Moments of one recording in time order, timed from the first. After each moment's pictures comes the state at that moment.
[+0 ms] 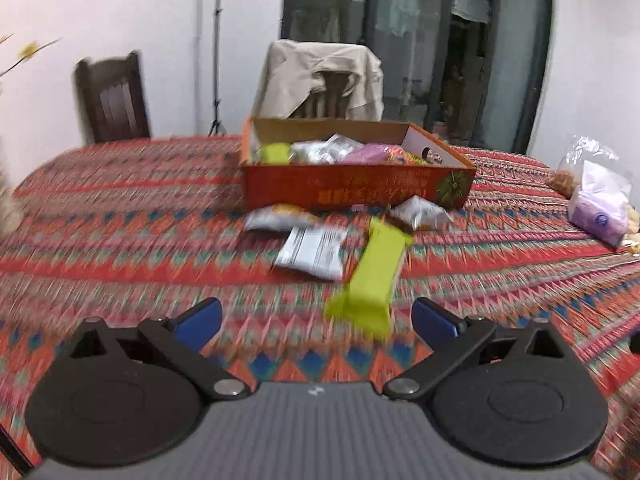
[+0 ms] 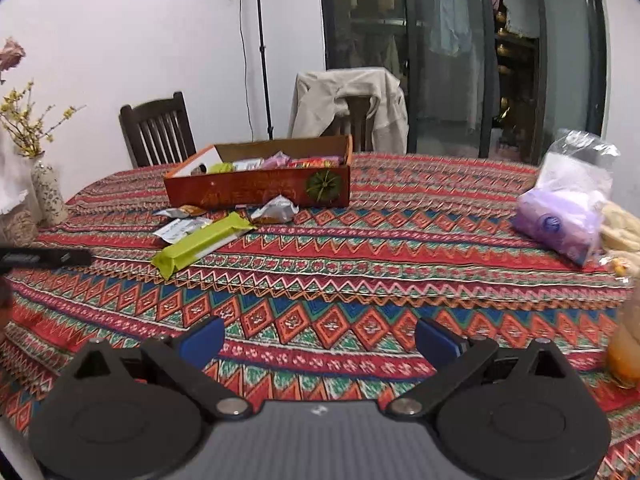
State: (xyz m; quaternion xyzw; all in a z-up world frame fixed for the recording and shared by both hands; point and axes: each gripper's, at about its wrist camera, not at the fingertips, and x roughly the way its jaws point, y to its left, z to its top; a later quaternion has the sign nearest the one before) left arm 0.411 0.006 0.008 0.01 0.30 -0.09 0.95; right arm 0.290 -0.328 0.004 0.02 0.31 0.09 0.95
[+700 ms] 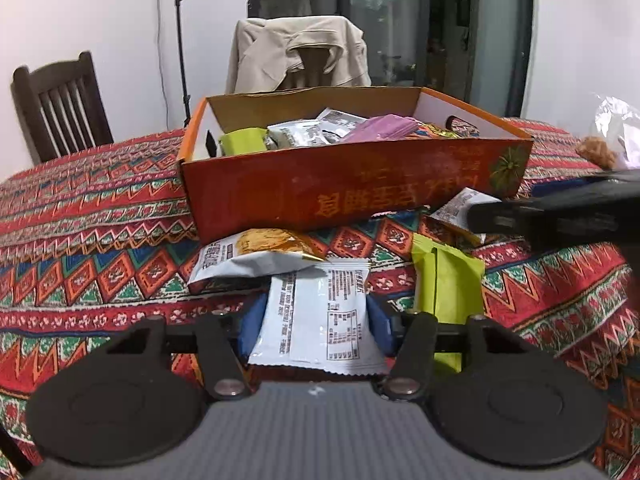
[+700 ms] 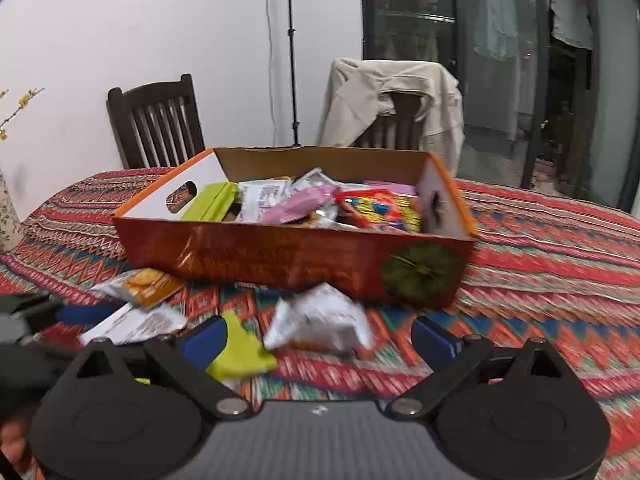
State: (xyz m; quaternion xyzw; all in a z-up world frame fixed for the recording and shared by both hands) left arm 0.531 -0.009 -0.052 0.05 0.32 -0.12 0.94; right arm 0.541 -0.225 -0.038 -0.01 0.30 0.12 0.94
